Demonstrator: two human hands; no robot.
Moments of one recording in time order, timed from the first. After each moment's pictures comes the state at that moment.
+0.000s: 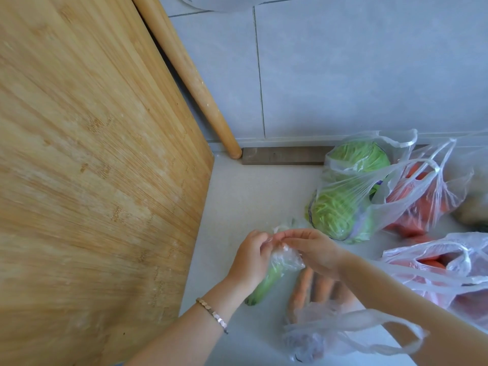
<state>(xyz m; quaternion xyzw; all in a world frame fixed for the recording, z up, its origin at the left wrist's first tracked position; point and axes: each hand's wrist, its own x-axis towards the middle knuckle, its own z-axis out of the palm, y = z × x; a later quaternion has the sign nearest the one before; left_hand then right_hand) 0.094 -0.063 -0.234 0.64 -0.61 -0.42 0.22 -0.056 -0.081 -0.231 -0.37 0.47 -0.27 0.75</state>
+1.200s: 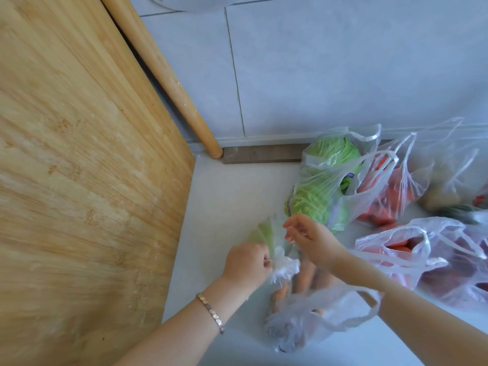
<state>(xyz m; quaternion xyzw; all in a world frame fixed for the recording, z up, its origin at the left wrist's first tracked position) 0.075 -0.054 -0.233 0.61 -0.76 -0.23 -0.05 -0.084 -0.066 -0.219 -0.60 0.60 -0.25 0.47</state>
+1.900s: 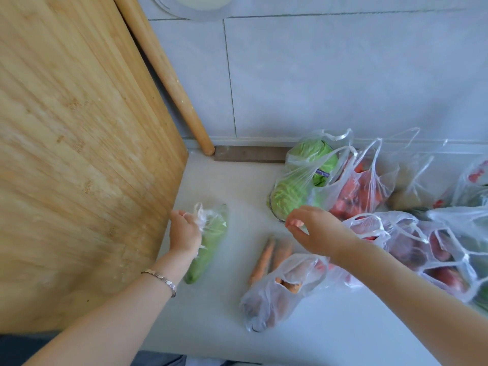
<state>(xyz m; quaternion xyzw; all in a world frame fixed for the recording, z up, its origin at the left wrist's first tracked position) 0.118 -0.059 -0.214 0.79 -0.37 -0.33 0.36 -0.125 -0.037 -0.157 -0.77 0.57 -0.09 0.25</state>
